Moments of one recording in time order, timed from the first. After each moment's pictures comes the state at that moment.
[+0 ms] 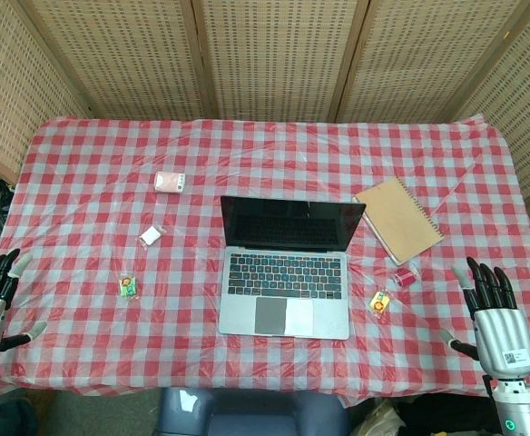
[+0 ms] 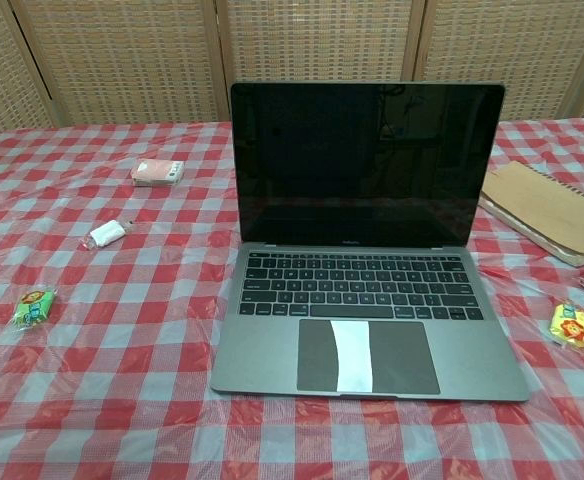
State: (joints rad) left arm -0.06 -1.09 -0.01 -1.70 1.56 1.53 0.10; right arm 0.04 -1.19 0.05 -1.66 -1.63 1.60 -0.18
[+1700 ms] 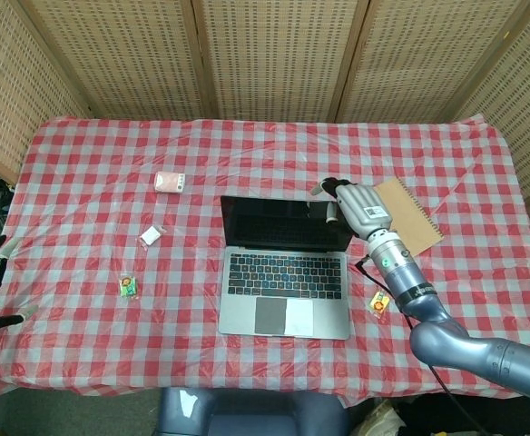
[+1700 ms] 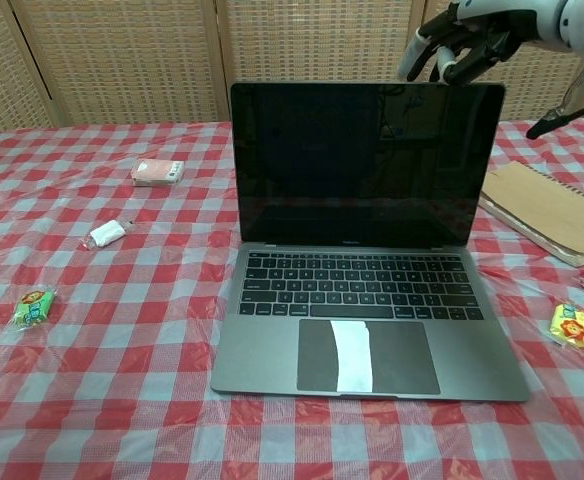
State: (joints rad) left arm -0.13 -1.11 -0.08 -1.63 1.37 1.39 0.05; right arm 0.85 -1.23 0.42 -1.72 -0.70 0.80 -0.33
